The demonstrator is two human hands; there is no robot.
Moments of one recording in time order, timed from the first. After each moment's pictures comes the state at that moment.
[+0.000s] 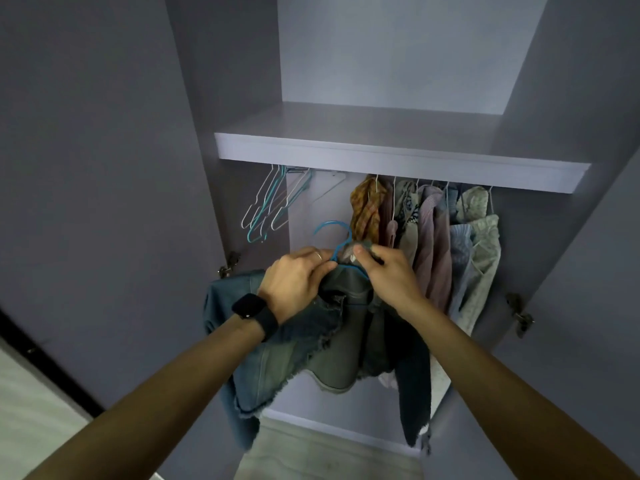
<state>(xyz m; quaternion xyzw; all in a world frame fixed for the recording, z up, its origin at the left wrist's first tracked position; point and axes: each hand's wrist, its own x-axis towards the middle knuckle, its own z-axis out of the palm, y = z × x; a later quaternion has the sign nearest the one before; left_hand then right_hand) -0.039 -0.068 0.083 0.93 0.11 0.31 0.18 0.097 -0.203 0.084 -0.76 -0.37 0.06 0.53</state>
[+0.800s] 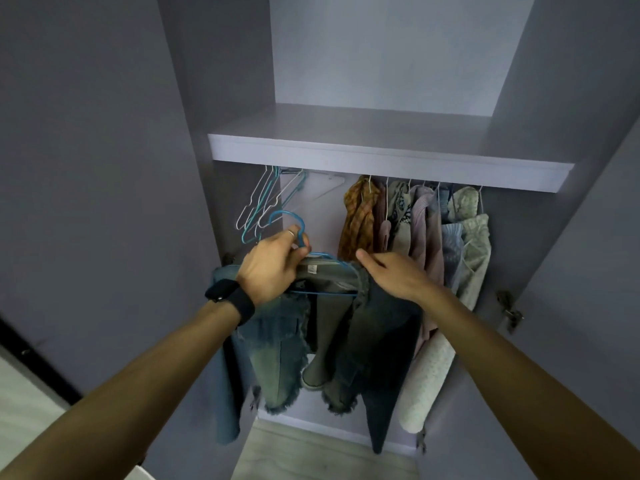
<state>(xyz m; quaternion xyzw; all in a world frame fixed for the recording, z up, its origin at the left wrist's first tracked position) -0.046 -0.044 0.101 0.92 0.15 0.28 0.22 0.136 -0.223 0.088 -0.85 -0.43 0.12 0.27</state>
